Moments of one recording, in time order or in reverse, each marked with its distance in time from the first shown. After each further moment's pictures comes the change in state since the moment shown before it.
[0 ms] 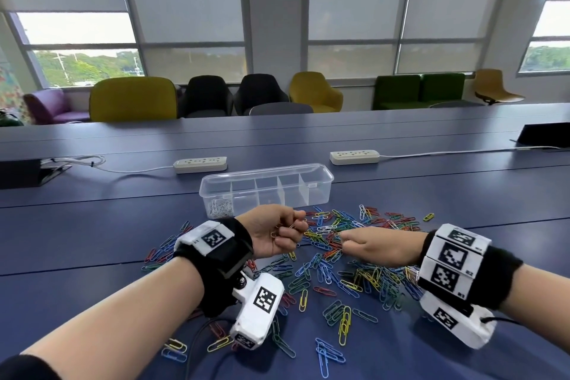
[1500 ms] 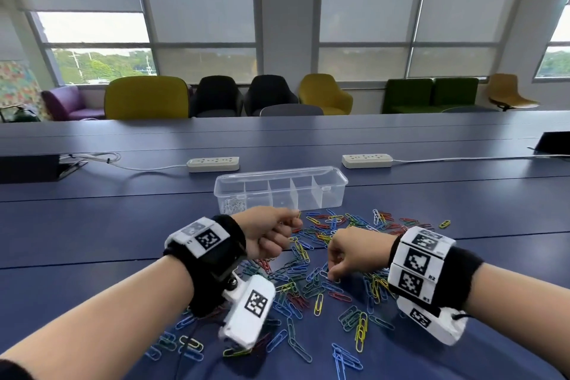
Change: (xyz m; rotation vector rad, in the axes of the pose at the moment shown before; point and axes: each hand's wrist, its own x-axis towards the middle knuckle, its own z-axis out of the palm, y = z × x) left_hand -0.017 0.008 -0.024 0.194 0.139 -0.041; right_hand 0.036 -0.032 0.007 -0.070 -0.028 -0.004
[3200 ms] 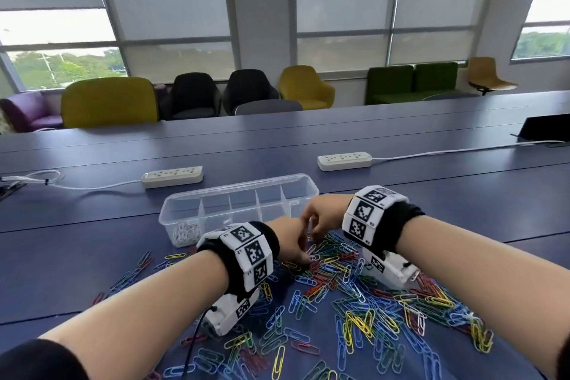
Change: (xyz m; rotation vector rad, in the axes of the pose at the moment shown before) left_hand 0.103 0.028 0.057 1.628 0.149 0.284; right_hand 0.075 0.078 -0.059 -0.013 0.020 0.014
